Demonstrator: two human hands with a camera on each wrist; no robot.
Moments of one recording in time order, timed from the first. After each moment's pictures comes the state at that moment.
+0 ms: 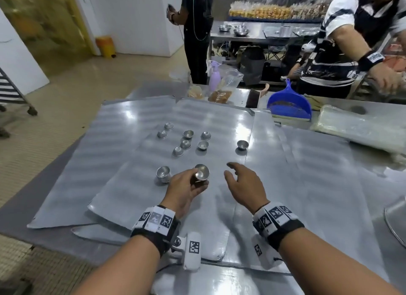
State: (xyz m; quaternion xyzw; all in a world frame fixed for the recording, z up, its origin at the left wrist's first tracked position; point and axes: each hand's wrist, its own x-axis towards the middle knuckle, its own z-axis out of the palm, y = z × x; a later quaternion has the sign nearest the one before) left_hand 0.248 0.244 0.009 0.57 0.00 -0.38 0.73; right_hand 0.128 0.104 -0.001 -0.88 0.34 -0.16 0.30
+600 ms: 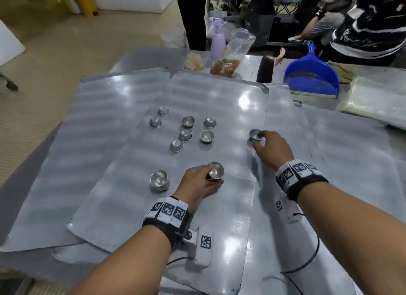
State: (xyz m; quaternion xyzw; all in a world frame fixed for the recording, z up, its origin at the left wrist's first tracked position) left_hand 0.312 0.170 -0.059 0.60 0.03 -0.48 0.65; right_hand 0.209 -0.051 -0.040 -0.86 0.45 -0.06 0.24
